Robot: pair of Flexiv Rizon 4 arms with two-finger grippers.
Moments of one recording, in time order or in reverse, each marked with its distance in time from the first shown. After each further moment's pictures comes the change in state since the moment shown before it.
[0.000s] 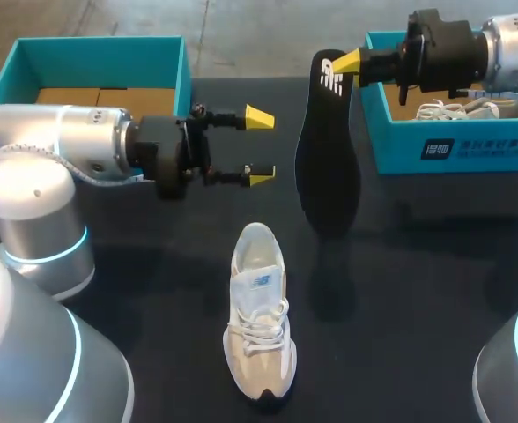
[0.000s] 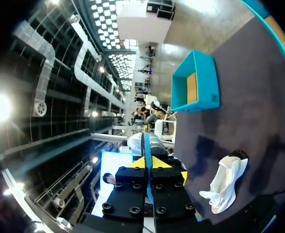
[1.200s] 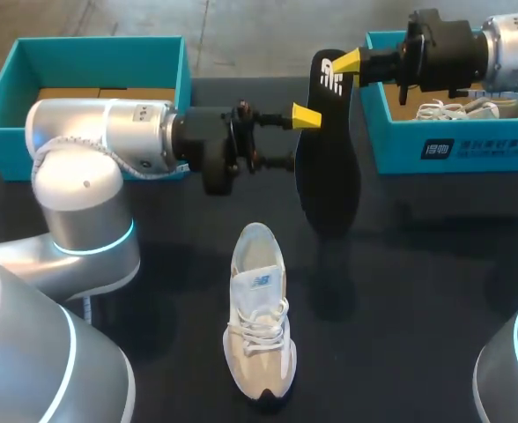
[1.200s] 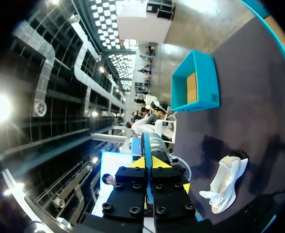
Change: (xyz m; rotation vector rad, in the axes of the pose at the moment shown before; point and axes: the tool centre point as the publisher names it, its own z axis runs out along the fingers) left arm -0.017 -0.001 0.062 0.030 -0.037 0.141; right arm 0.000 0.000 0.000 0.000 0.000 0.000
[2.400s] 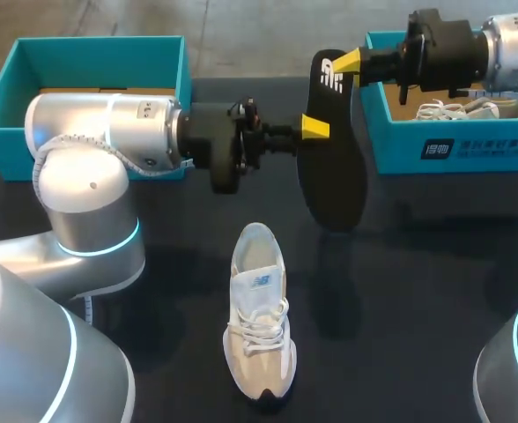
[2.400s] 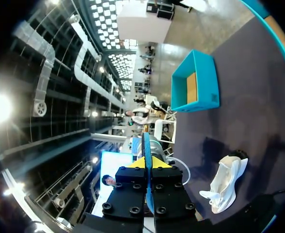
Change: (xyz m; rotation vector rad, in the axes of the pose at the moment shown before) left arm -0.010 -0.001 0.010 -0.014 0.023 0.049; right arm 0.000 0.000 0.000 0.000 0.000 0.000
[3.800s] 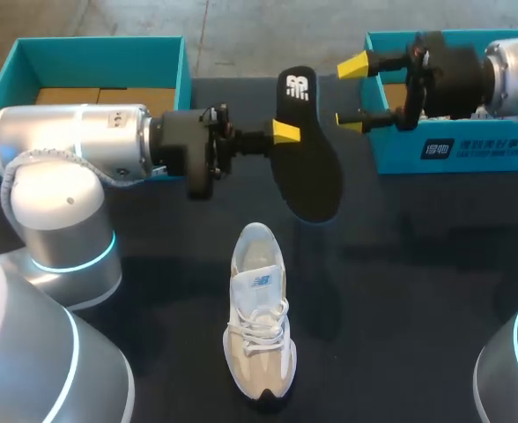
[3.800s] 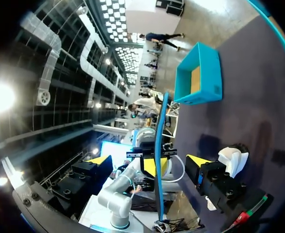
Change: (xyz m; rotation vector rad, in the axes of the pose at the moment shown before) left arm 0.014 0.005 -0.045 -0.105 0.063 -0.020; right arm -0.014 -0.045 -0.002 0.053 0.031 -0.072
